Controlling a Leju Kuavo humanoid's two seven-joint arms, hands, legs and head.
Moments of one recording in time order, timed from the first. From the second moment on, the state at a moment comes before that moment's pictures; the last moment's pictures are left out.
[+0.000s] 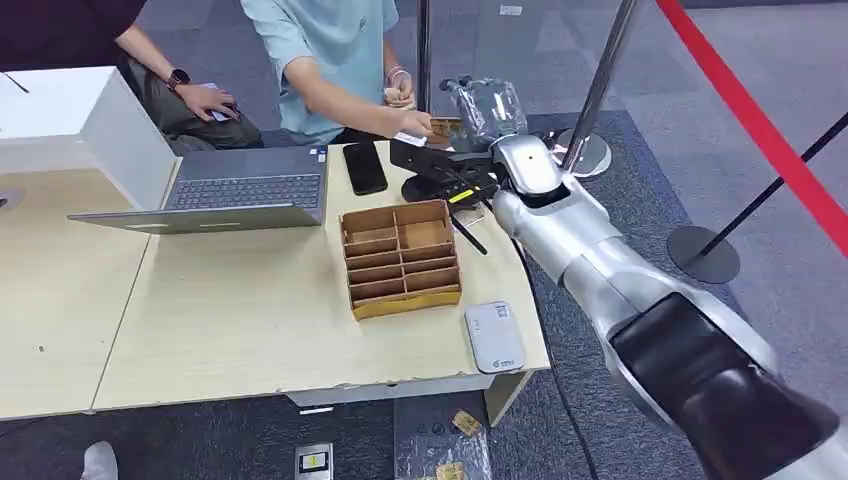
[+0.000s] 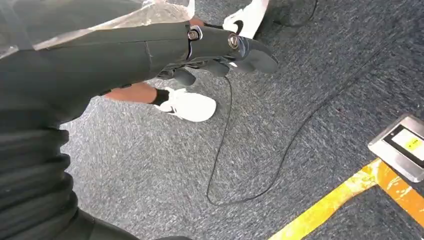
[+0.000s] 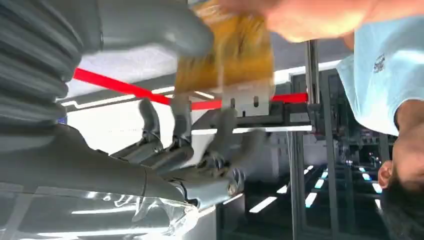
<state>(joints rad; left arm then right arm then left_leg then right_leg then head) -0.14 0.02 -1.18 -0.24 0.30 0.37 0.06 -1.13 -0.04 0.79 -0.63 0.87 -0.42 0.21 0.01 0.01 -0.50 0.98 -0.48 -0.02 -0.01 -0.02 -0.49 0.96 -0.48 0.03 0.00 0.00</state>
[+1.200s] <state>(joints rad) -0.14 0.02 -1.17 -0.24 0.32 0.40 0.05 -0.89 -0.19 0.70 -1.07 0.86 -0.41 0.30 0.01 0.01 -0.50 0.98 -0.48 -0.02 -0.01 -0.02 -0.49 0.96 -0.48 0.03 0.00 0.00</state>
